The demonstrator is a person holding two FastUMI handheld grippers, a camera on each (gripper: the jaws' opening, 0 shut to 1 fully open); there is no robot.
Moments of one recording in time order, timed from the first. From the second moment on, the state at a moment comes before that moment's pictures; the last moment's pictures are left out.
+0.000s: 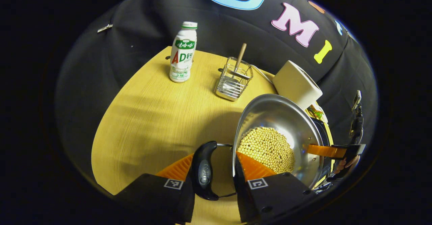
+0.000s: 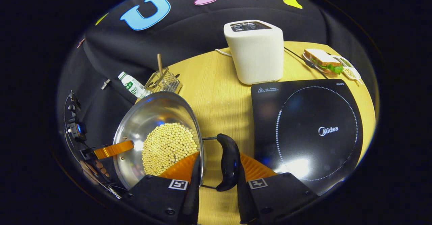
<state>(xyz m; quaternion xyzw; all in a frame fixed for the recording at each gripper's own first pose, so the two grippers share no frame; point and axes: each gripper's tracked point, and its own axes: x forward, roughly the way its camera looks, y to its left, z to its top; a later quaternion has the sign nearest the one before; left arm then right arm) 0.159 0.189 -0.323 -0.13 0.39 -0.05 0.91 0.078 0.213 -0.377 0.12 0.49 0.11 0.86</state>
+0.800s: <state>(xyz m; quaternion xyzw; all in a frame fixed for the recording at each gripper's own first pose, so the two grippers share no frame) 0.181 0.004 -0.270 -0.12 0.38 -0.12 0.91 0.084 0.031 -0.306 0.13 0.46 0.05 0.88</state>
